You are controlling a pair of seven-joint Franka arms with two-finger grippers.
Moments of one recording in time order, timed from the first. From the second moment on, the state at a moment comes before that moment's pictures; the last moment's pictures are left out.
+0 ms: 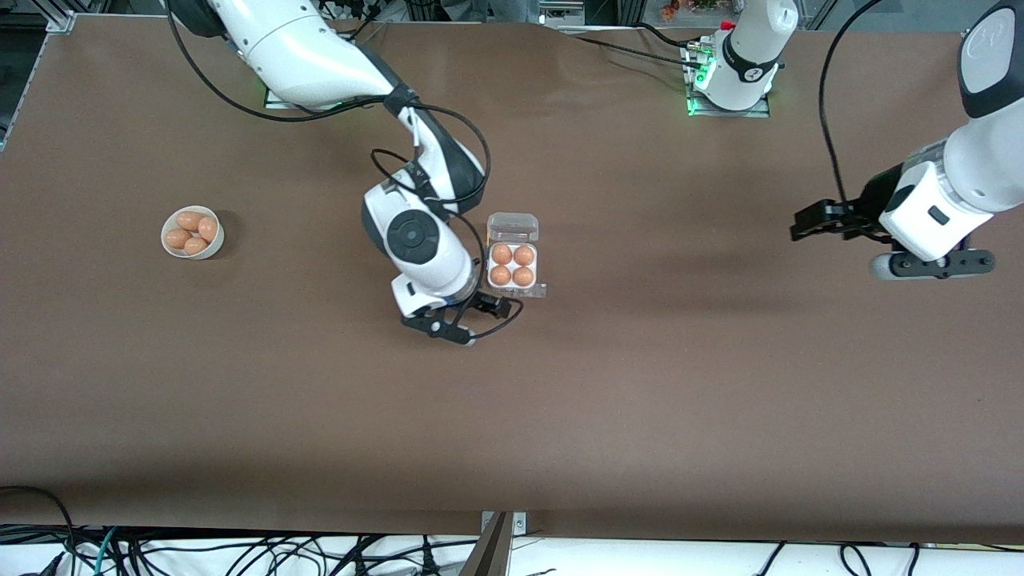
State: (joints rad) left arm -0.09 0.18 0.00 -1.49 -0.23 1.52 -0.20; right arm 0.51 0.78 0.11 -1.34 0.05 2.20 0.90
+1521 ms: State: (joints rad) left arm -0.55 0.58 -0.01 -1.47 -0.65 1.47 -0.51; right arm 0.13 0.14 -0.01 -1.71 -0.09 1.83 0.17
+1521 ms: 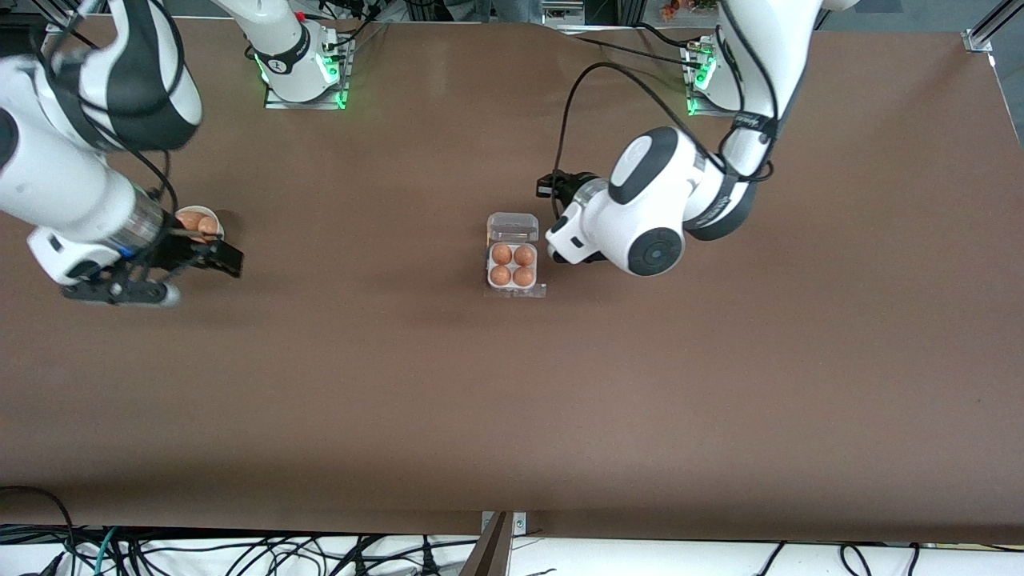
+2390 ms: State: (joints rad) left arm -0.65 0.71 -0.01 -1.44 -0.65 1.61 -0.52; right arm 0.05 -0.07 -0.03 -1.72 -0.05 1.69 0.11
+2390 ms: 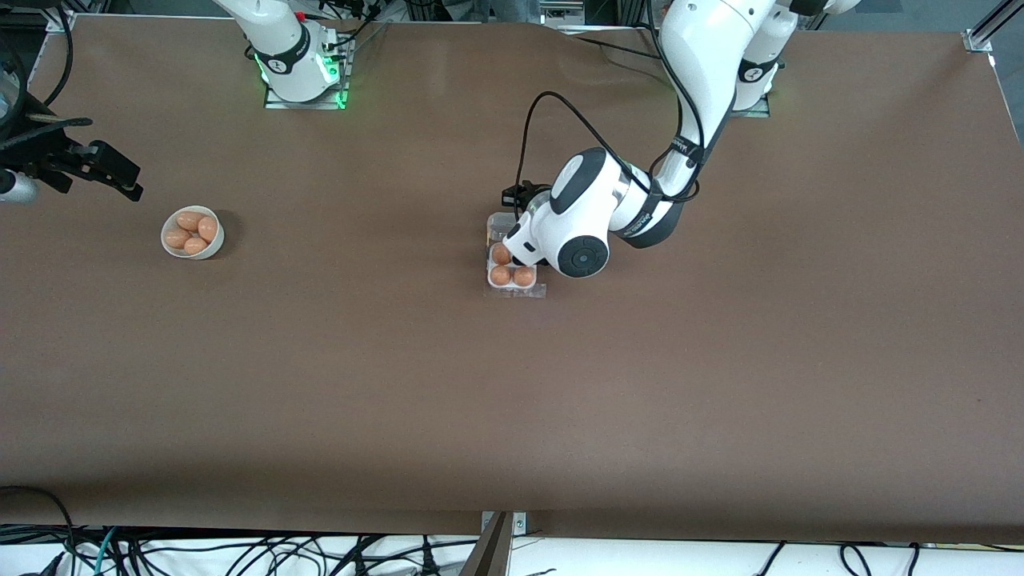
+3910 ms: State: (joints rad) left arm -0.60 0.72 0.13 -1.33 -0.59 1.80 -0.52; right arm 0.03 -0.04 -0.04 -1.72 -0.05 1.71 0.09
